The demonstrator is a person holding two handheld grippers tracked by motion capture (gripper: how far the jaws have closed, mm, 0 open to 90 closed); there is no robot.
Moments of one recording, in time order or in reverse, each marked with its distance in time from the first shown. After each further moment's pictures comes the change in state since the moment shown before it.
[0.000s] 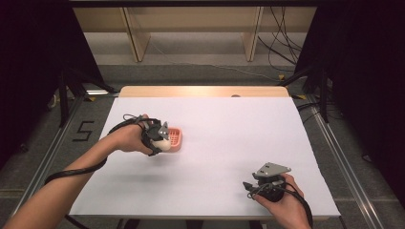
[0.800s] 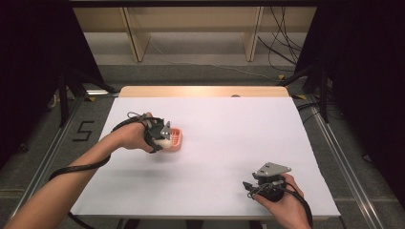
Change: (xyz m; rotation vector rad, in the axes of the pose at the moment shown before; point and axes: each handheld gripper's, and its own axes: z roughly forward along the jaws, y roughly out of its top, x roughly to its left) left arm 0.008 0.005 0.006 0.007 0.034 0.103; right arm -0.001 0.000 0.000 -0.001 0.002 0.003
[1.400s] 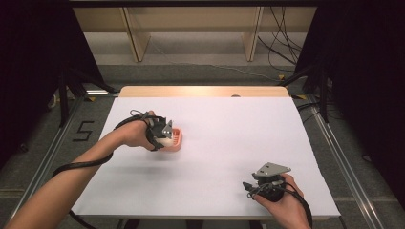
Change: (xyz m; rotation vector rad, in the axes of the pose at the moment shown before) left arm 0.005 0.004 0.005 0.001 -0.007 0.025; right arm -0.001 -0.001 0.002 -0.001 0.001 -0.018
